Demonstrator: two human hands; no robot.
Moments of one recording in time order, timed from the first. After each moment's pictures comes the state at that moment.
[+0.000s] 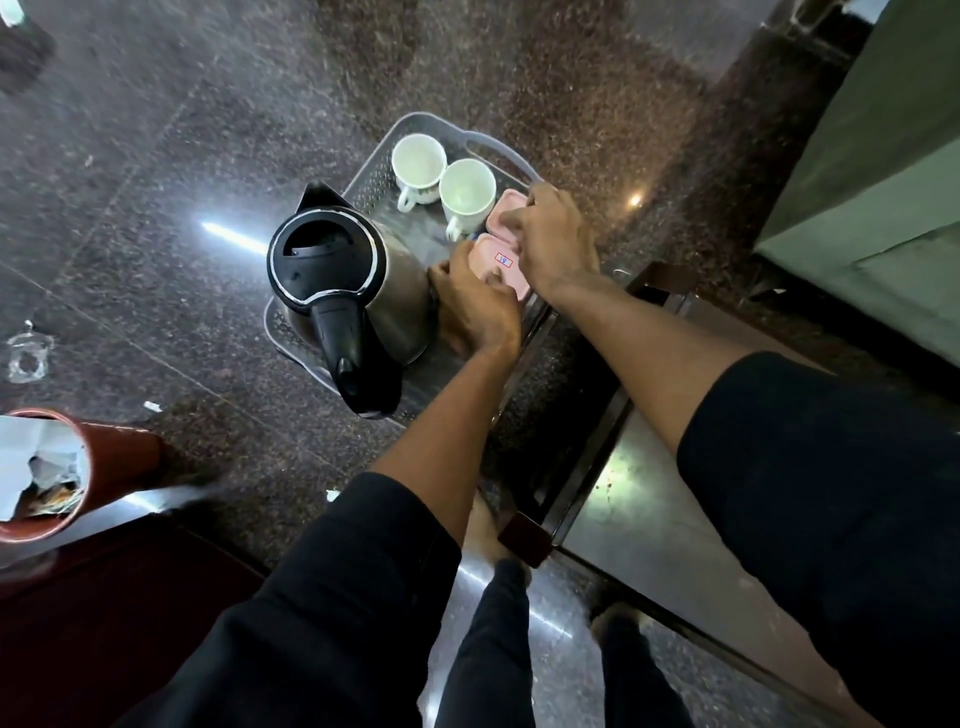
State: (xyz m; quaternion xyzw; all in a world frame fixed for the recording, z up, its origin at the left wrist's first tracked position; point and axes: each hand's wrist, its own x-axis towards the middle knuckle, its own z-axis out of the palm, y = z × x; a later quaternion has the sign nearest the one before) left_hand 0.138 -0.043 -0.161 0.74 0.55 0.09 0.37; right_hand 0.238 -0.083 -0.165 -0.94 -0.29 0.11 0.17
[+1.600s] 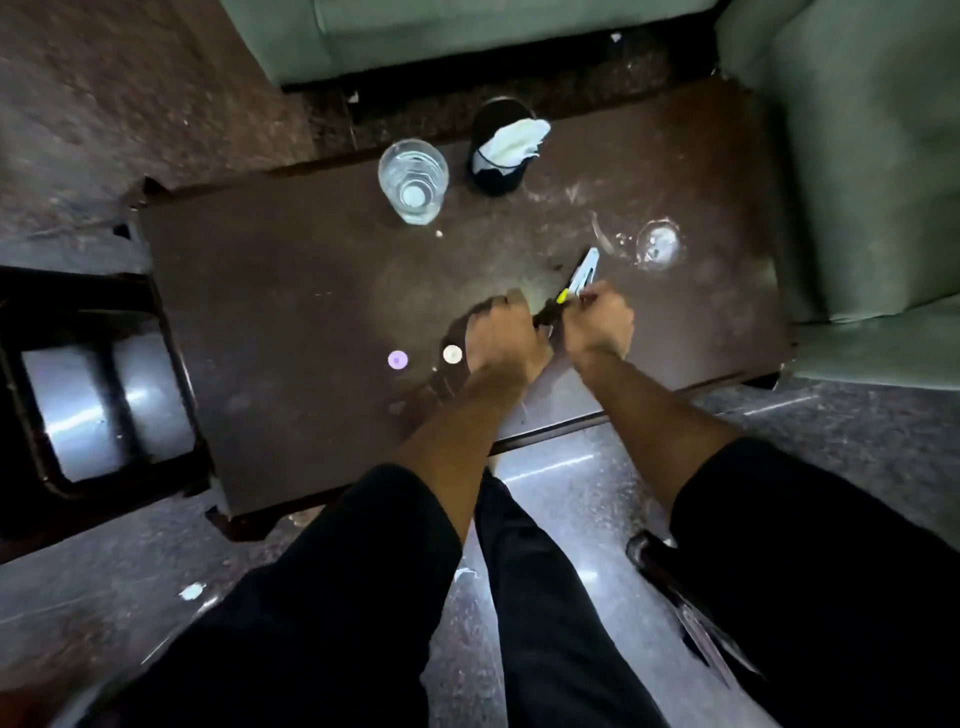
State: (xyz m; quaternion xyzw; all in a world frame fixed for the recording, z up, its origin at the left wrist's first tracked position) left_hand 0.064 -0.666 -0.219 0.94 -0.09 -0.28 0.18; right_hand 0.048 -0.778 -0.217 -0.83 0.48 0.12 0.26
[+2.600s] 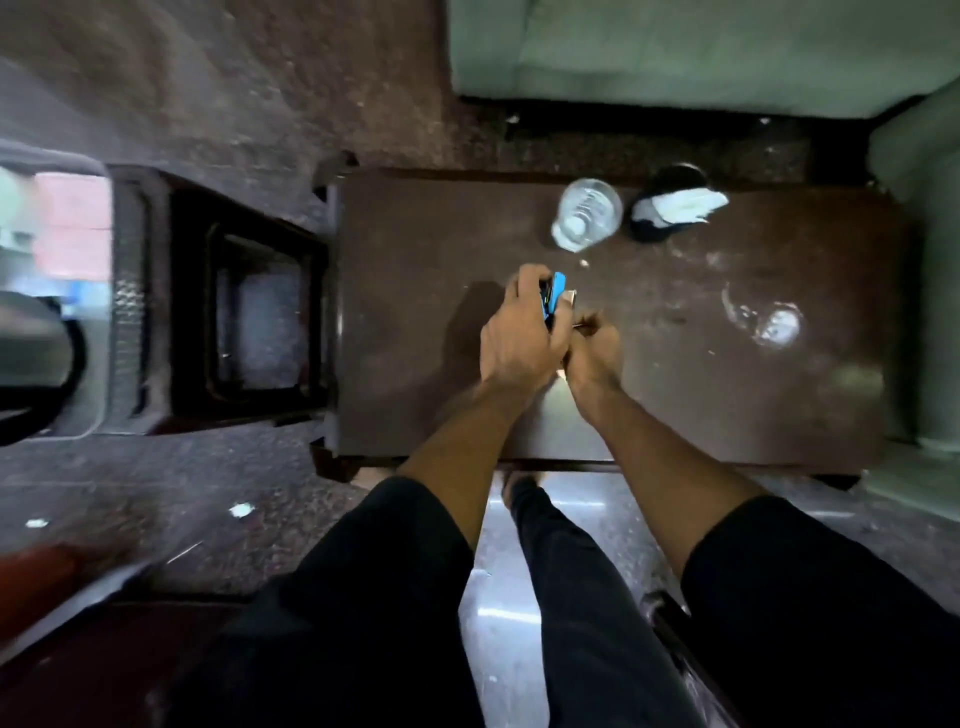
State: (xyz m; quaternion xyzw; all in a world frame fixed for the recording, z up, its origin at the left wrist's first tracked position) left_hand 0.091 -0.512 -0.162 0.91 0.05 -0.07 0.40; right_hand 0.078 -0.607 -0.181 -0.71 0.40 0.12 0.57
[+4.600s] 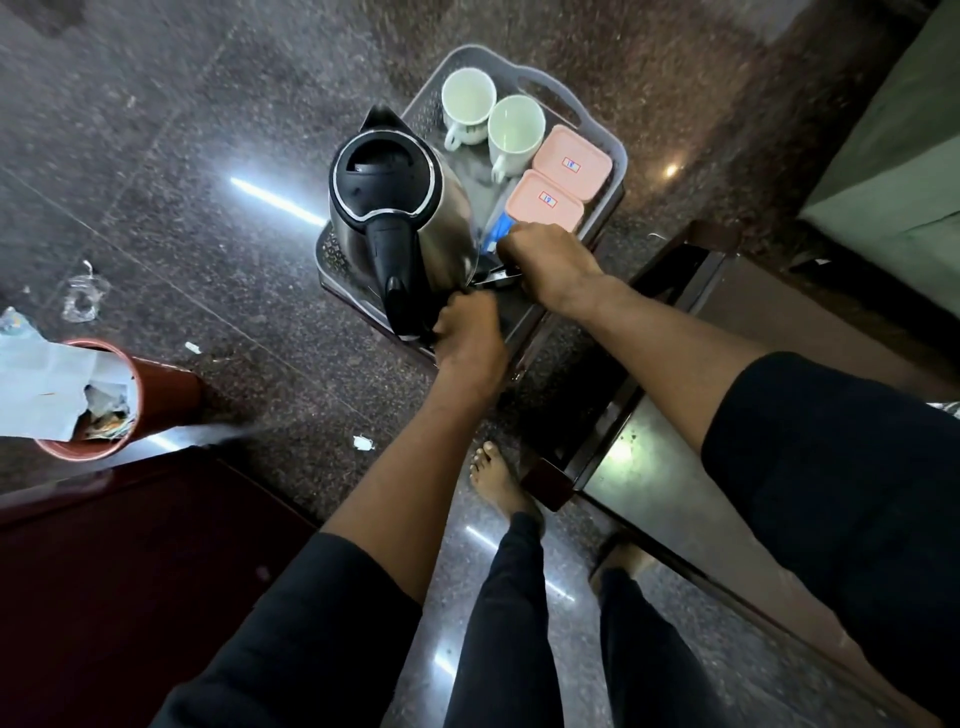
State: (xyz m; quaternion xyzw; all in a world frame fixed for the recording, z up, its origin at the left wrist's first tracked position) left_hand 0.036 -0.031 -0.147 0.87 0.40 -0.23 0.17; right_hand 0.156 -0.079 -0.140 -0.86 -0.44 0.25 -0.02
